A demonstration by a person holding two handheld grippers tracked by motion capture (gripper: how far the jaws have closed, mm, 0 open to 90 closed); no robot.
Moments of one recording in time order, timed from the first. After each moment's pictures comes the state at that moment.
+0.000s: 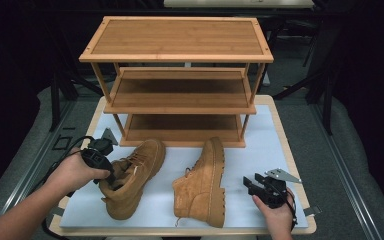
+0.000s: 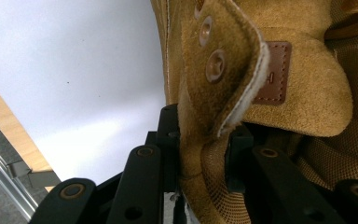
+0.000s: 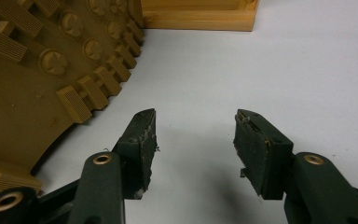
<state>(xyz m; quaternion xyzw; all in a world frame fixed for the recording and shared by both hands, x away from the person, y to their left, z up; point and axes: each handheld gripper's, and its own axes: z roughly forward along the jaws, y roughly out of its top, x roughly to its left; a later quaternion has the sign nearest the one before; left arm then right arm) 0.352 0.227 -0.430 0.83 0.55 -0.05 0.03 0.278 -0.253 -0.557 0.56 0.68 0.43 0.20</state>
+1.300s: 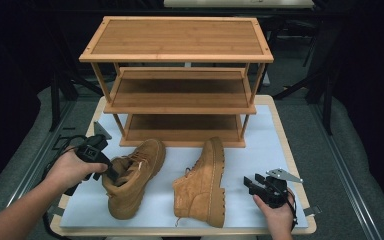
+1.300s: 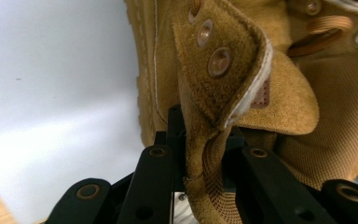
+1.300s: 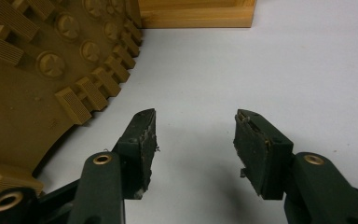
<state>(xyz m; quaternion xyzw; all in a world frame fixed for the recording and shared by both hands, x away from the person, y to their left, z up) 0.355 0.242 -0.420 0.78 0.61 -0.13 0.12 0.279 -0.256 -0.558 0.56 0.68 0.43 0.19</state>
